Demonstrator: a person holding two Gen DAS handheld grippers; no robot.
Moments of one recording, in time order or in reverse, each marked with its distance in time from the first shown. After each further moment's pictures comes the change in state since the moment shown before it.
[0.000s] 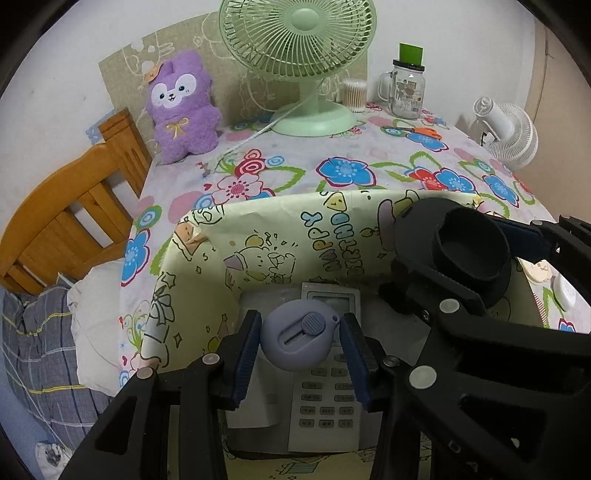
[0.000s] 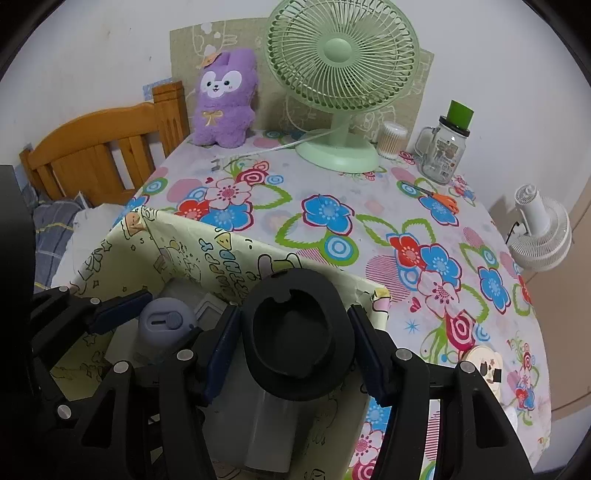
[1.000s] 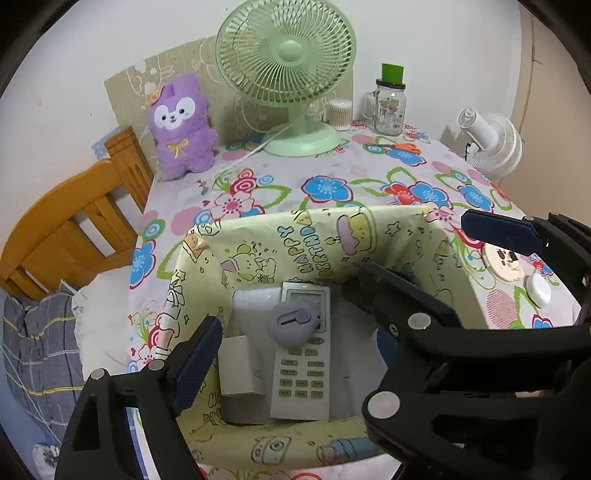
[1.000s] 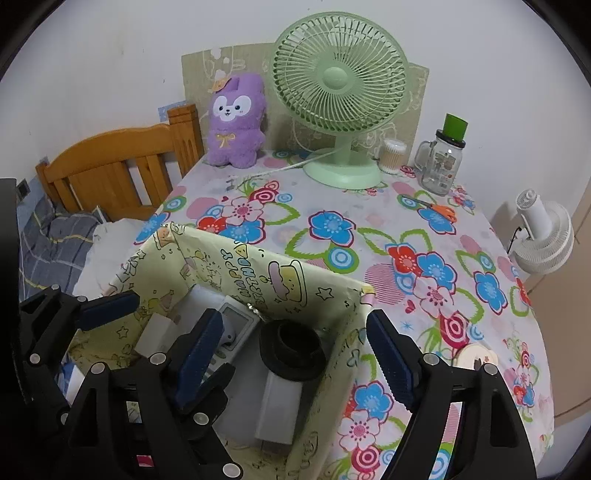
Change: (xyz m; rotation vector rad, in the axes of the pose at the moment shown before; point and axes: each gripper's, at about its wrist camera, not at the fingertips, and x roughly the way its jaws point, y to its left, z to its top) left arm -0.043 -0.015 -0.009 0.011 -0.068 -0.017; right arm -0.042 -0.008 -0.007 0.019 -0.072 0.054
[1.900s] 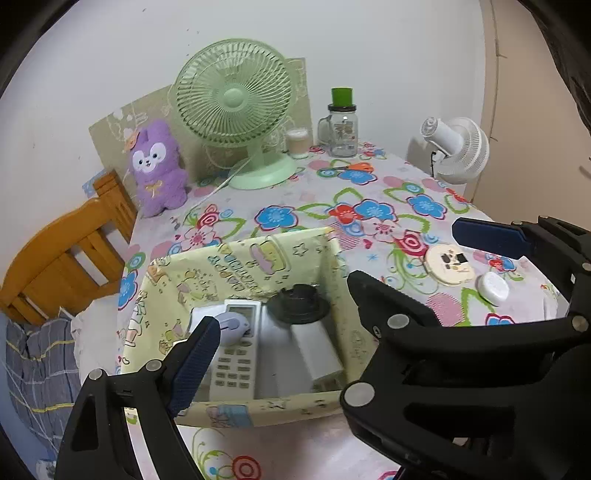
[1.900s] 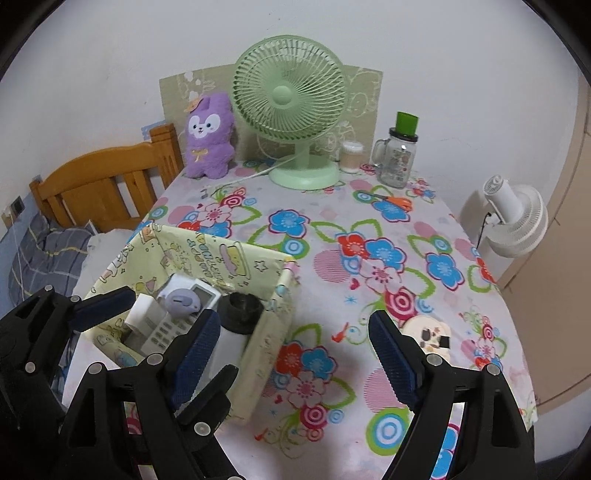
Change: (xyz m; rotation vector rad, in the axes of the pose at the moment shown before) left arm -0.045 -0.068 -0.004 0.076 -0.095 -0.022; right arm -0.057 -0.051 -0.029 0.065 -0.035 -0.046
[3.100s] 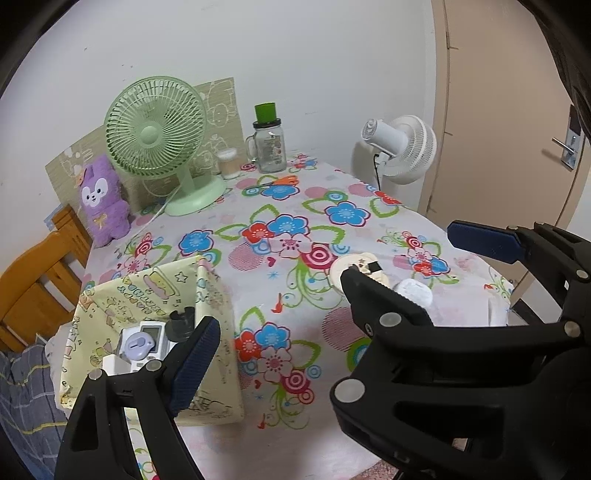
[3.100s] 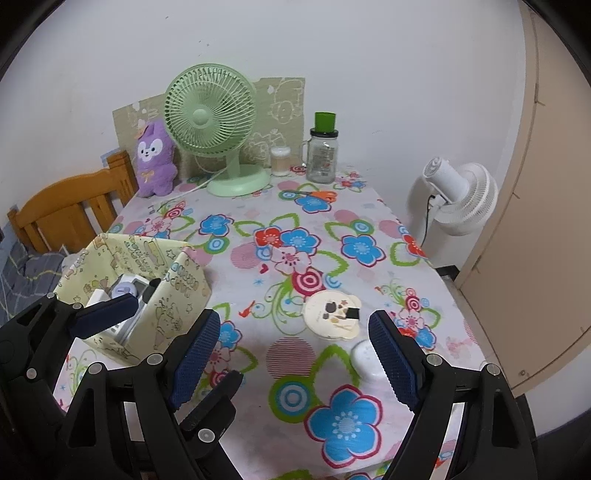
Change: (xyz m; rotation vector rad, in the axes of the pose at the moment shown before) left arm -0.016 -0.104 0.009 0.081 -0.042 -0.105; right arm -0.048 -0.092 -0.040 0.104 -0.046 -0.108
